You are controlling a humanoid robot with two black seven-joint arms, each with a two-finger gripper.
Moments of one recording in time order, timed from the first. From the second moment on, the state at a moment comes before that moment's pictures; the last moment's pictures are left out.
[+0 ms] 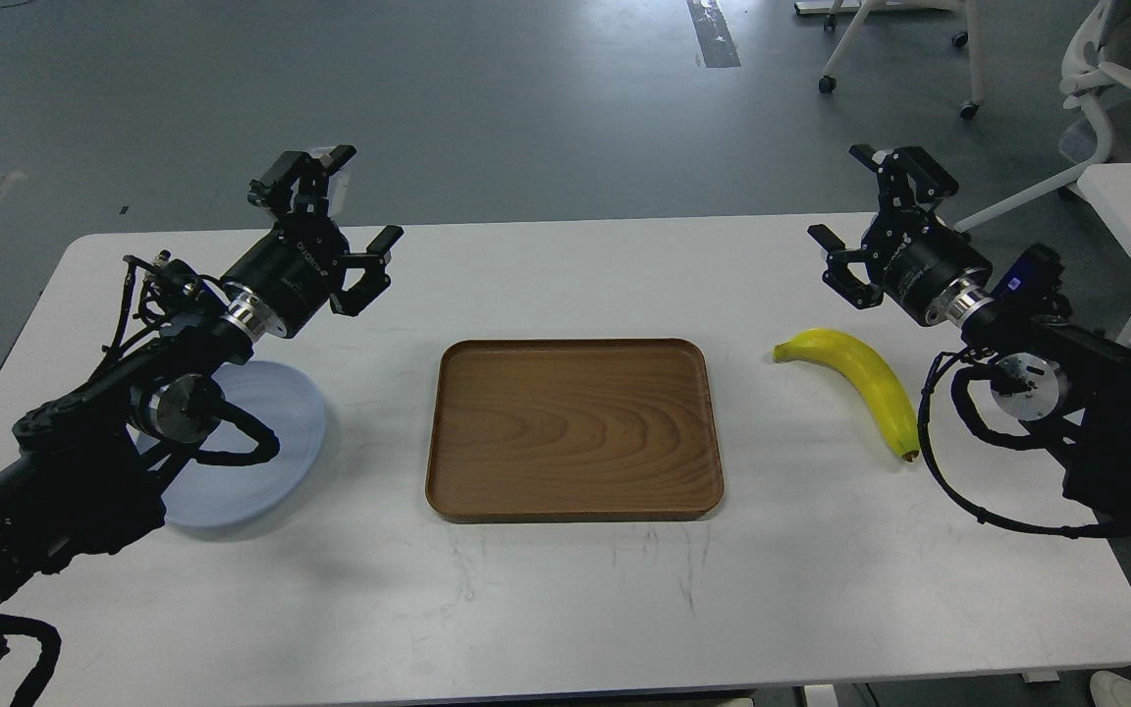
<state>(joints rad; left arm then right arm) -0.78 0.27 -0.57 -0.61 0.19 -0.49 -0.44 0.88 -0.40 0.15 0.52 0.08 0.49 0.49</state>
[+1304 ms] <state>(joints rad) -0.87 0.81 -0.55 -1.12 1.20 -0.49 -0.49 0.89 -0.41 0.13 0.52 0.07 0.49 0.49</state>
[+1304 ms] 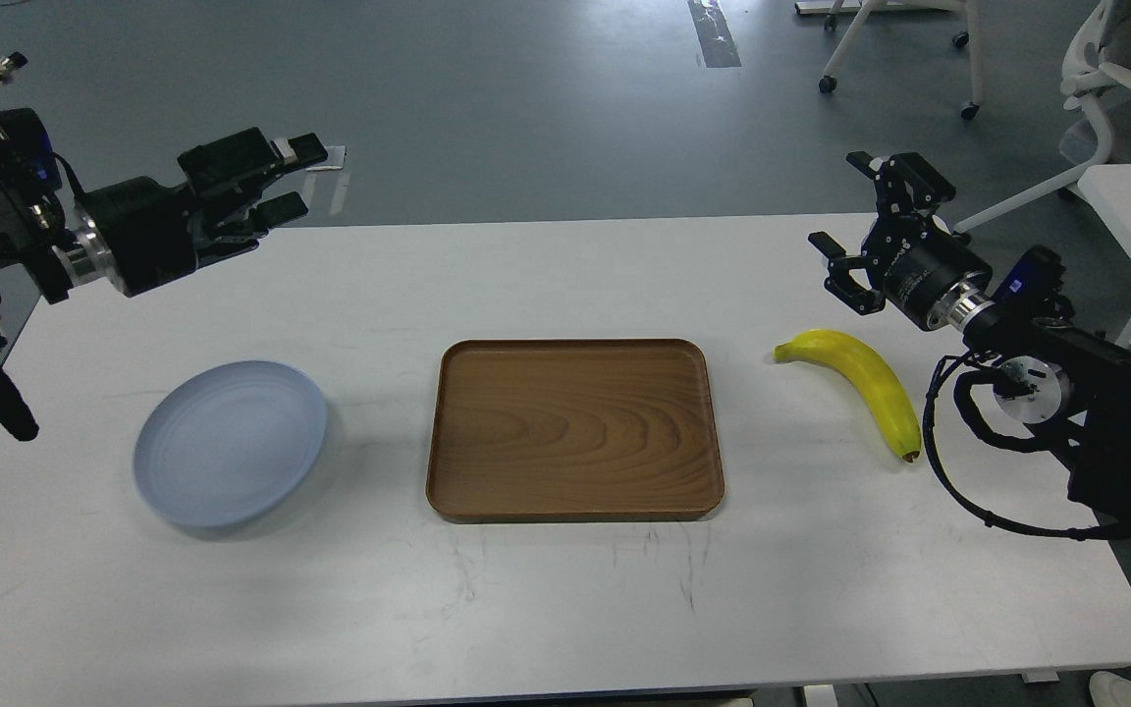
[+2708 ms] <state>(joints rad) -0.69 0.82 -0.26 -0.74 1.56 -0.29 -0.49 0.88 -0.41 0.13 0.53 0.06 0.49 0.49</state>
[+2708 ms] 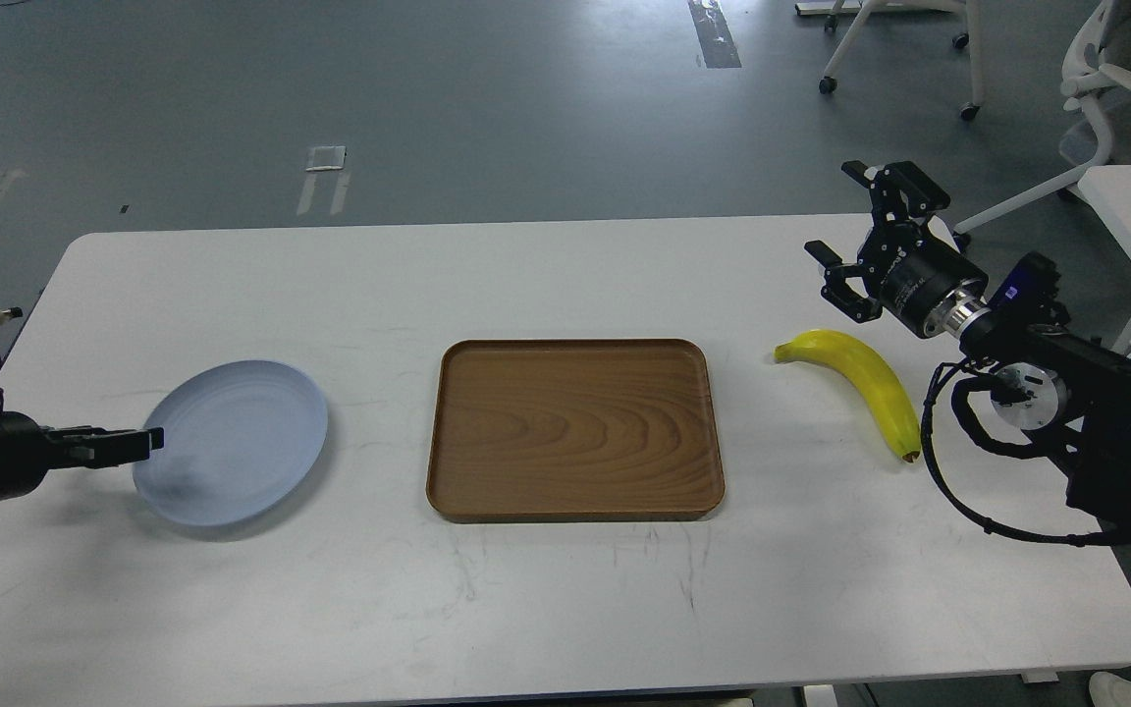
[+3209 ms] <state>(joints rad) -0.67 0.79 -0.26 -0.71 1.56 -0.29 -0.49 0.88 -0.41 0.12 0.53 0.06 0.49 0.49</state>
